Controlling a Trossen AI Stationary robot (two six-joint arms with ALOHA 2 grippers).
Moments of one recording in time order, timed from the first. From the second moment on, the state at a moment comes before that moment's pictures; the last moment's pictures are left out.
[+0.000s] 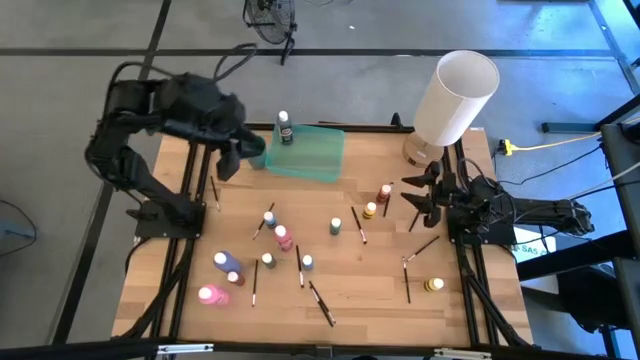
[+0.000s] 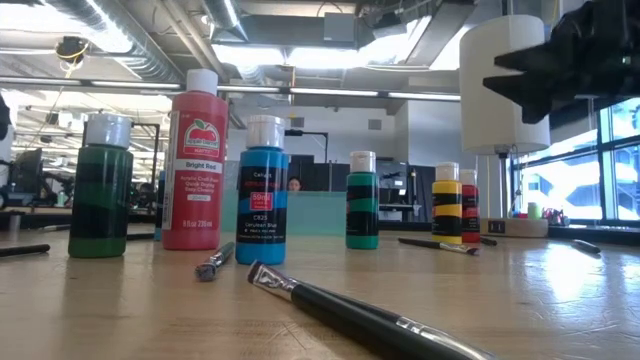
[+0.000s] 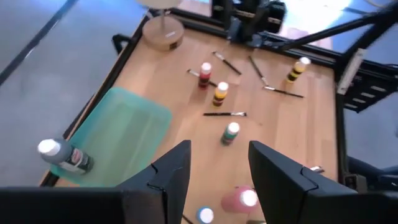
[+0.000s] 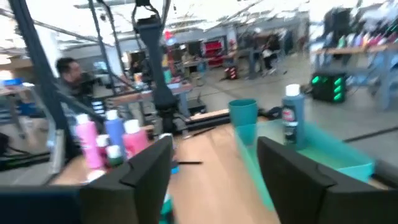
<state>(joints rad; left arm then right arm) 0.10 1.48 2.35 -1.57 -0.07 -0.21 -0.06 0.17 0.09 0.17 0.07 0.19</state>
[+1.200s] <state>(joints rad) -0.42 0.91 1.27 -0.98 -0.56 -0.35 0.30 1.19 0.90 -0.68 0.21 0.73</state>
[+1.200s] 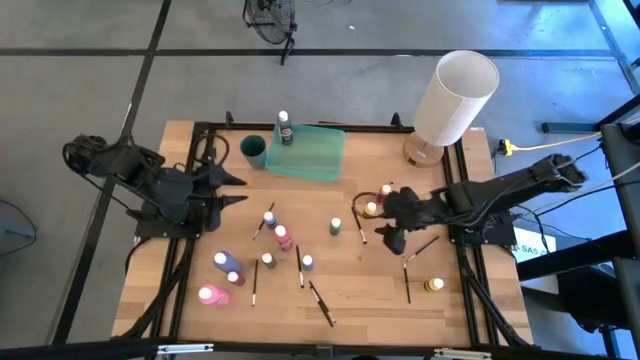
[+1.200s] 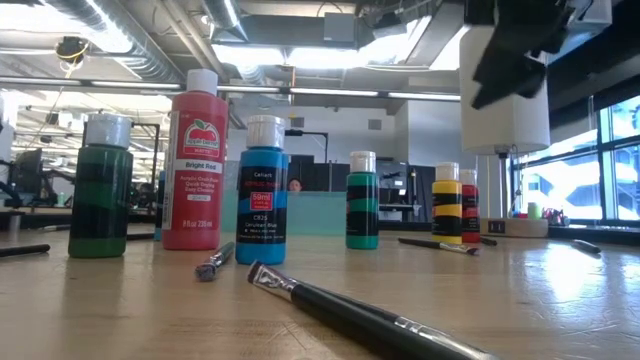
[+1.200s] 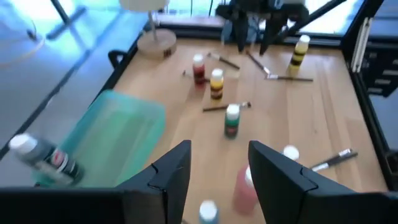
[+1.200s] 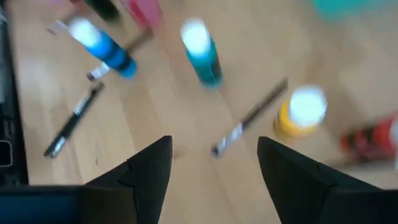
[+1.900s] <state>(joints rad) -0.51 0.76 0.73 -0.26 -0.54 -0.09 0.14 1.56 0.98 -0.74 -0.02 1.03</state>
